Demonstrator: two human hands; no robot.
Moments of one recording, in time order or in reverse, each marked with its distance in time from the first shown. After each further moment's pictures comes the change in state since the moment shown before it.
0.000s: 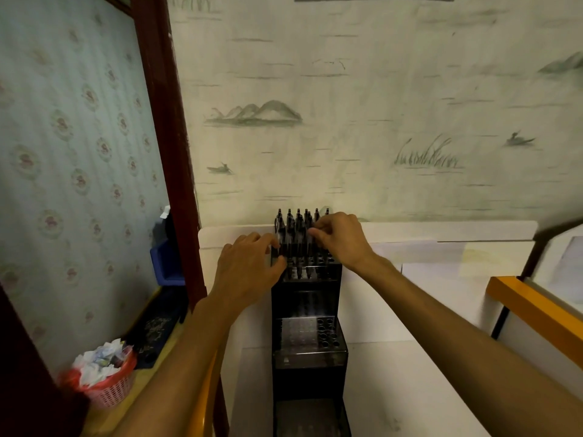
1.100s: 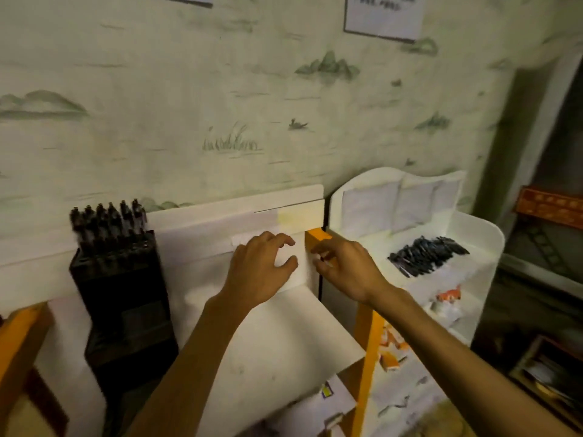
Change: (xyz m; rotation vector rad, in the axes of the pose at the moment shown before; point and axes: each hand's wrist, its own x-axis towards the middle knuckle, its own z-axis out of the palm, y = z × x) left_hand -0.066 0.315 0.090 -0.293 -0.294 0.303; right_hand -0.274 0.126 -0.242 -0.307 0.018 0.321
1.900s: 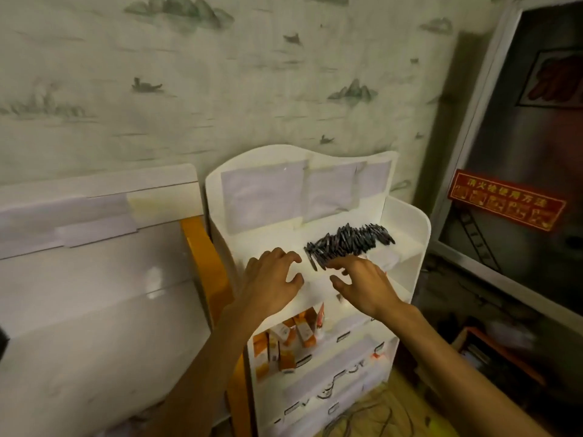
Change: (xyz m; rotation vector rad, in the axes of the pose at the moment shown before) left_hand 0.104 0.234 0.297 0.135 -0.172 0.043; right_hand -0.057 0.389 -0.093 -0.147 -0.103 0.130
